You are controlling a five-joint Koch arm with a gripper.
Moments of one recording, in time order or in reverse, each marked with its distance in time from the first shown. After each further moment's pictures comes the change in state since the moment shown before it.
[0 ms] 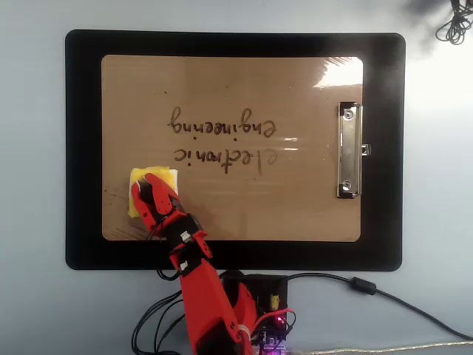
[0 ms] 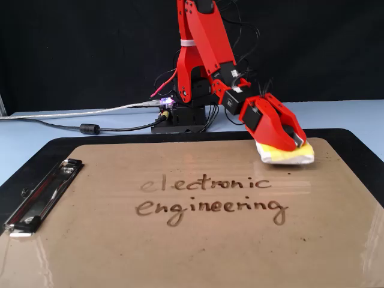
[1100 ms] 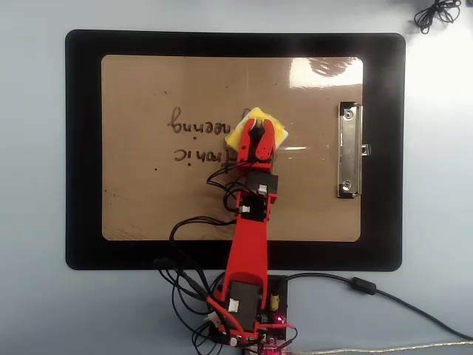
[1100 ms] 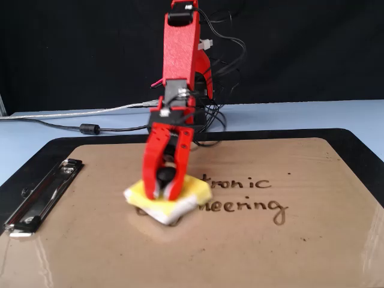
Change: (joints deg) arm 50.7 -18.8 -21.1 9.4 13.7
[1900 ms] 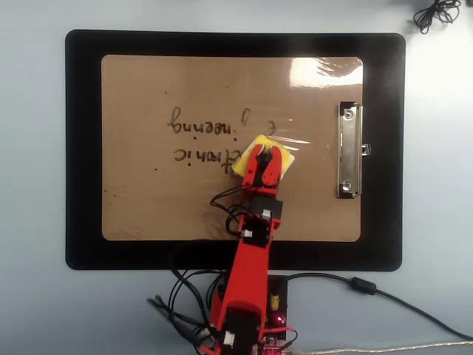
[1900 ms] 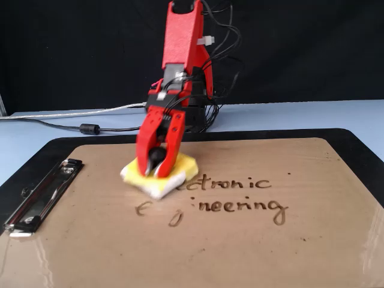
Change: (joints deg) arm 1.2 3.7 6.8 3.4 -1.6
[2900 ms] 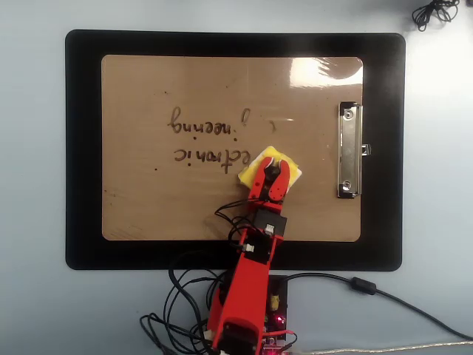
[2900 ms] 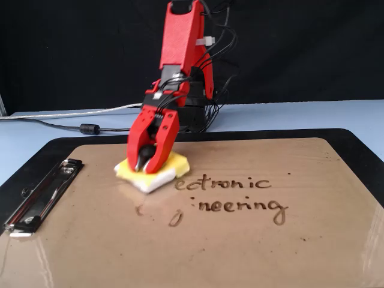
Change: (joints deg) arm 5.7 12.1 12.8 -1.4 -1.3
